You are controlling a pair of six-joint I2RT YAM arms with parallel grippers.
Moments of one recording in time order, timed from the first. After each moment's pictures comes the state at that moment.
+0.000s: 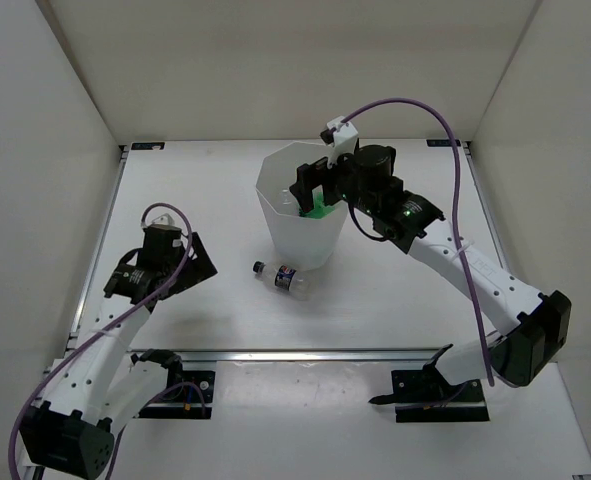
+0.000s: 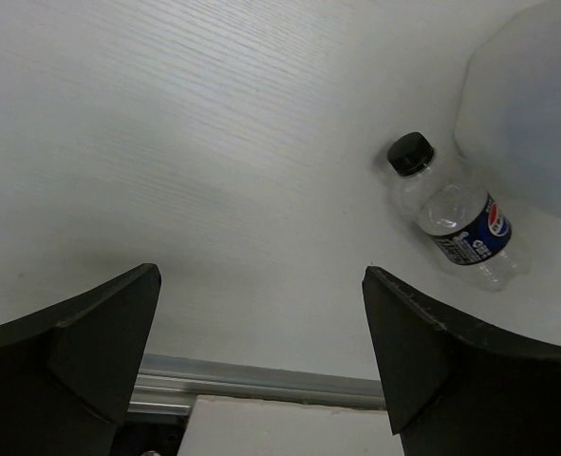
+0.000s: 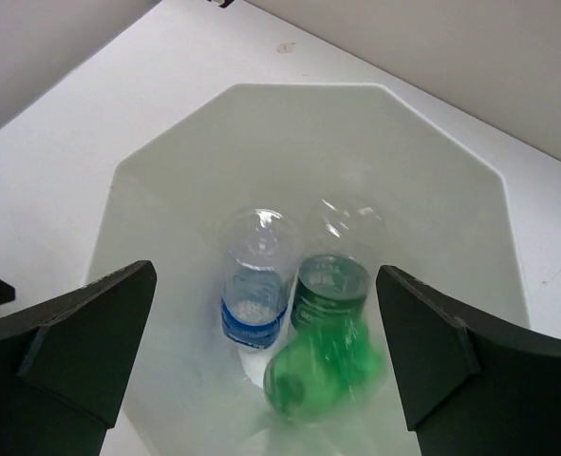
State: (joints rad) left arm -0.25 0.86 0.82 -0.86 -0.12 -0.63; right arm 0.69 1.39 1.38 -0.22 -0.01 0.06
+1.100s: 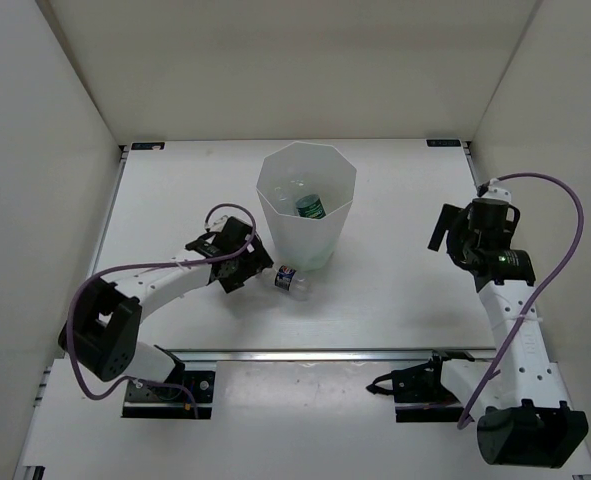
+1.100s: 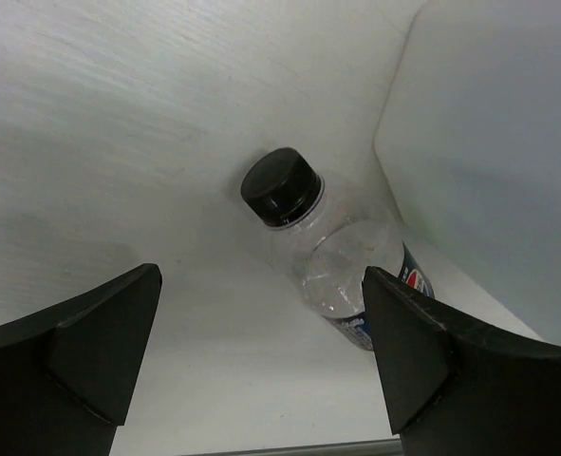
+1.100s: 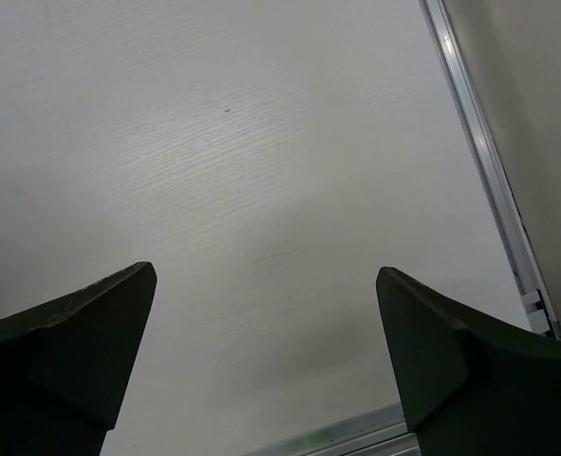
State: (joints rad) left arm -0.58 1.41 0.82 -0.44 -0.14 -1.06; right arm -0.05 0.93 0.95 -0.73 0.21 0.20
